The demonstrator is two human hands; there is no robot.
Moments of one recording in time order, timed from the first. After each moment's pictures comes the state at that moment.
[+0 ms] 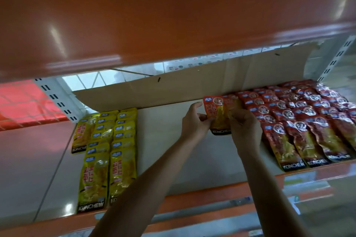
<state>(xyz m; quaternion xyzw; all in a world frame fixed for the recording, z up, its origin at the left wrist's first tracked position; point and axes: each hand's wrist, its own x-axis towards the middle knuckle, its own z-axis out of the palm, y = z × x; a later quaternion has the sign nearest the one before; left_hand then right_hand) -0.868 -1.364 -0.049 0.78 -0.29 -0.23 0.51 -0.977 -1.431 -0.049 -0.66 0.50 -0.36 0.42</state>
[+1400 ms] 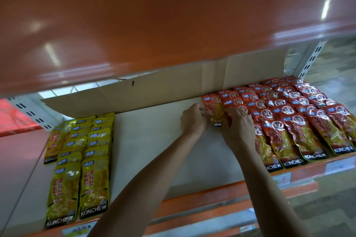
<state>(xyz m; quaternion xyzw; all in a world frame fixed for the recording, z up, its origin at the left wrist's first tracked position) -0.894 -1.436 -0.055 0.87 -0.30 -0.15 0.36 -1.008 -1.484 -0.061 -0.82 0.45 -0.29 0.22</state>
